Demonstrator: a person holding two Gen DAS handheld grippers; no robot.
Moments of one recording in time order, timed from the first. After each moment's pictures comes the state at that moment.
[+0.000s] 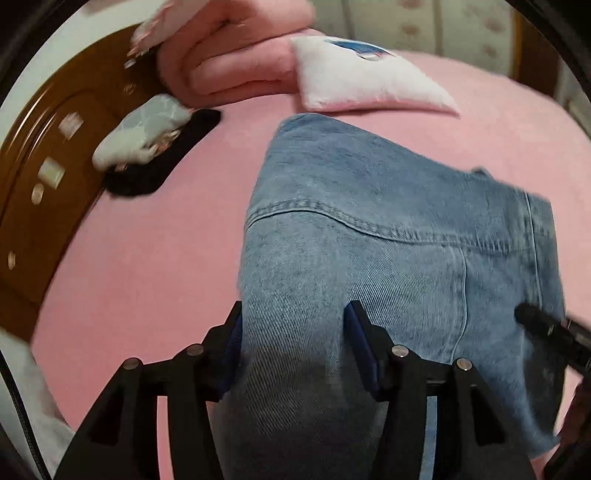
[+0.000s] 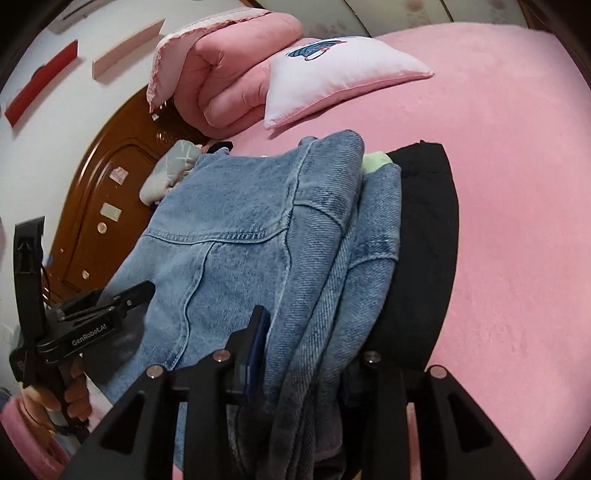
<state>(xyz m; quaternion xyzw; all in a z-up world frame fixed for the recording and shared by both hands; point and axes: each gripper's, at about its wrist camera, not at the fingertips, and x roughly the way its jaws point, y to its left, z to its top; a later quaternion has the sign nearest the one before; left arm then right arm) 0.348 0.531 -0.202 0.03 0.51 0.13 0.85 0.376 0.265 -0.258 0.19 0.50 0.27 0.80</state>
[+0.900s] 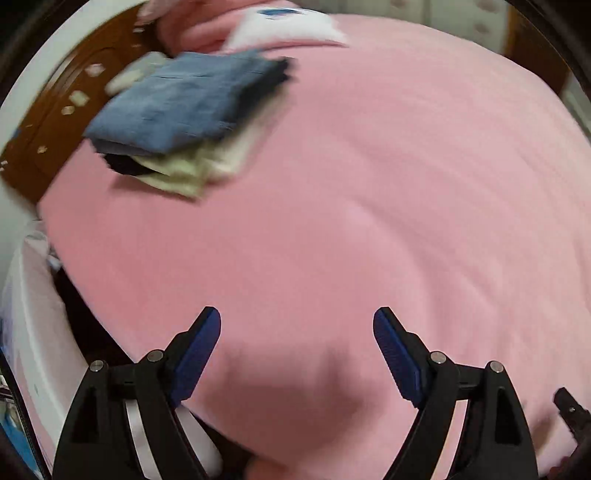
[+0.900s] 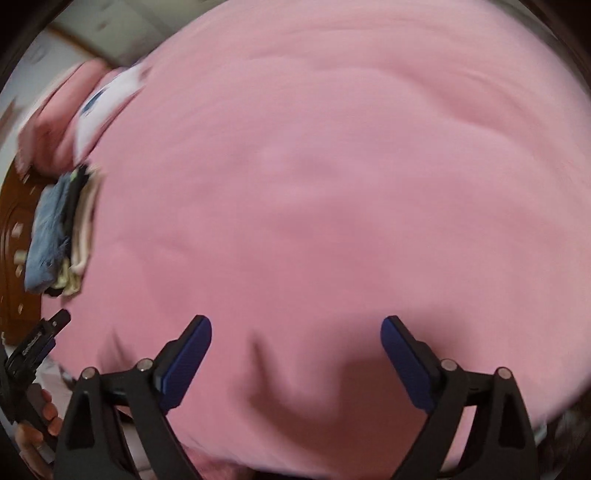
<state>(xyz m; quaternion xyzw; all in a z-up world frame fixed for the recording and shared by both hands) 0.095 0.097 -0.204 -0.01 0.58 0.14 0.80 0.054 -0.238 -0.249 0.22 0.62 -0.03 0.75</state>
